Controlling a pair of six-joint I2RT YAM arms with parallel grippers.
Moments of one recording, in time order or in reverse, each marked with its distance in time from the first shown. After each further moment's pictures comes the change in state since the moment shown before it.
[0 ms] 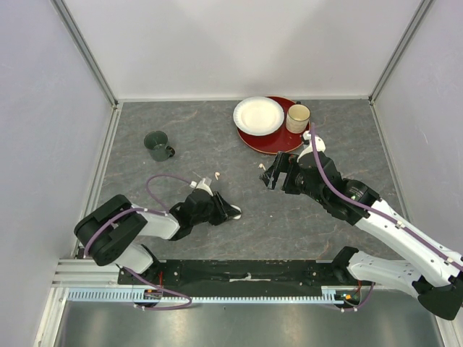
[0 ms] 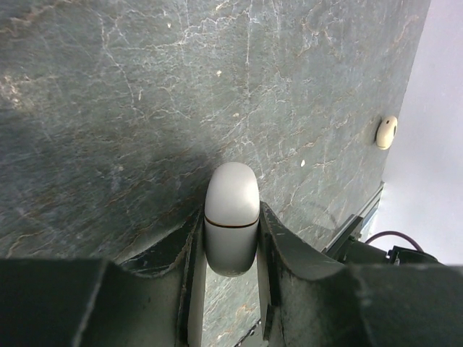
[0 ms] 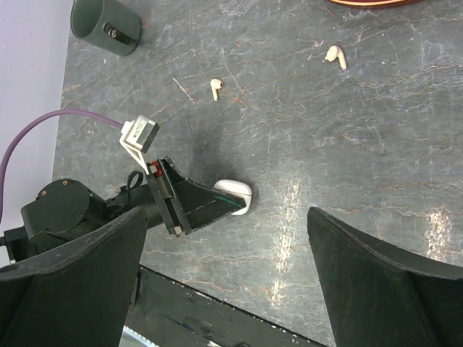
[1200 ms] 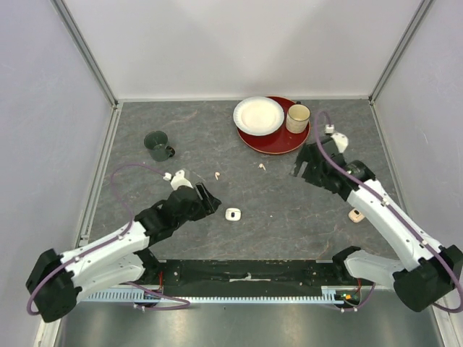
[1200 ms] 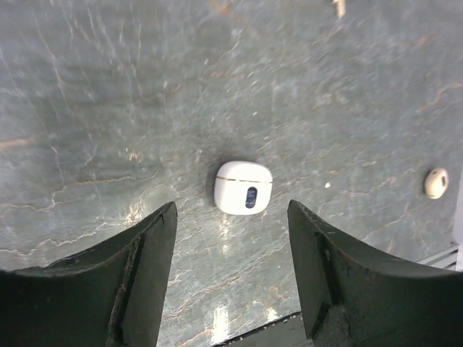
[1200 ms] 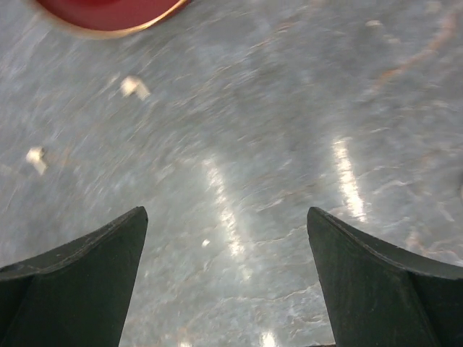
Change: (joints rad) left arm -0.036 -0.559 0.136 -0.806 -0.354 0.132; right arm -0.264 0.141 0.030 -0.207 0.097 -0.012
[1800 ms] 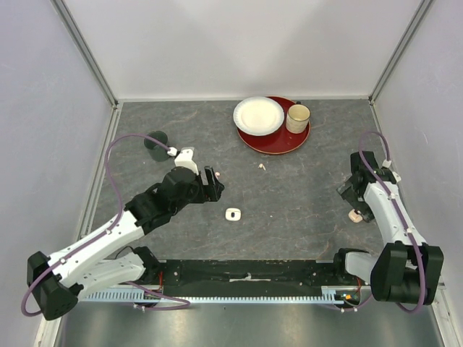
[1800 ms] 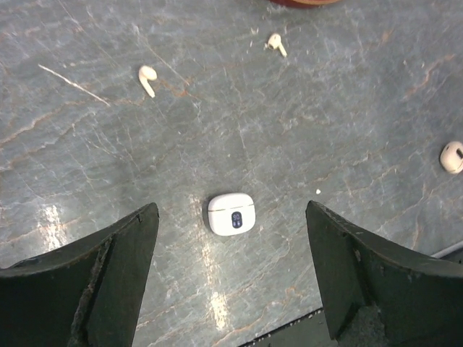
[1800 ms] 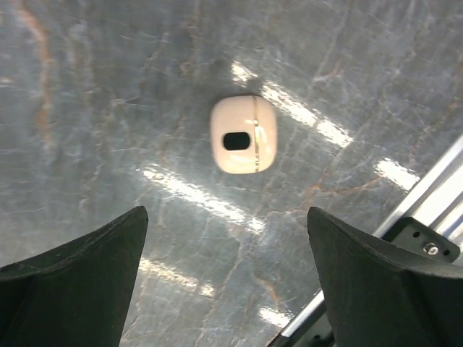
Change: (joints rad) left arm 0.000 -0.042 0.310 -0.203 -0.059 0.374; right arm -0.617 0.040 -0.213 -0.161 0.079 0.097
